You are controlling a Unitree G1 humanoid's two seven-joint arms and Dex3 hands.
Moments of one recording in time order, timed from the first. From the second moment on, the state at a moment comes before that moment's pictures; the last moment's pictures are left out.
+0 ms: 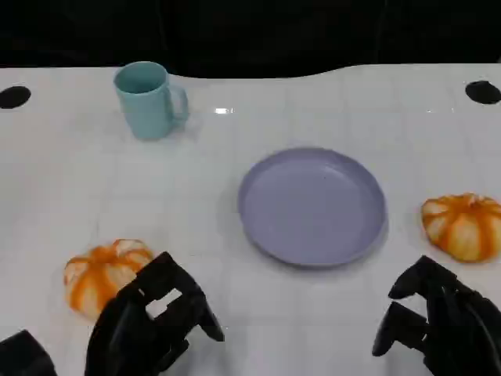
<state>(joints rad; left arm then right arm) 0.16 -0.08 0.03 0.14 -0.44 -0.19 -0.53 0.29 -0.02 -0.04 -0.30 0.43 0.28 0.30</state>
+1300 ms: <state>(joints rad) 0.14 -0.06 0.04 0.14 -0.39 -0.27 -0.53 0.30 -0.02 -0.03 -0.30 0.43 0.28 0.30</state>
